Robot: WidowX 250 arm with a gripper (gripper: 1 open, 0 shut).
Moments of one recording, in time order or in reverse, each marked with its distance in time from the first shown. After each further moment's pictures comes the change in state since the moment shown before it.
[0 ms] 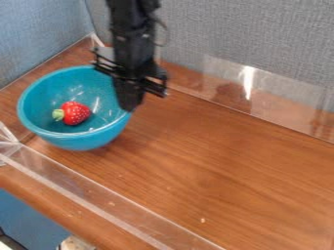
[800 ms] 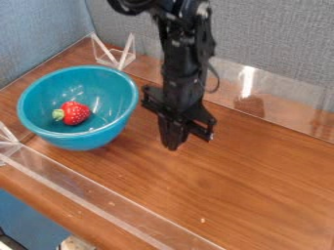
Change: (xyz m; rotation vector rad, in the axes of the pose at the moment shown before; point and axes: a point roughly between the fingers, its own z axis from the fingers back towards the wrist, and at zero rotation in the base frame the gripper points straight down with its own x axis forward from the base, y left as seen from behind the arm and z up) arm 0.004 -0.046 -0.042 -0.031 0.030 -0.065
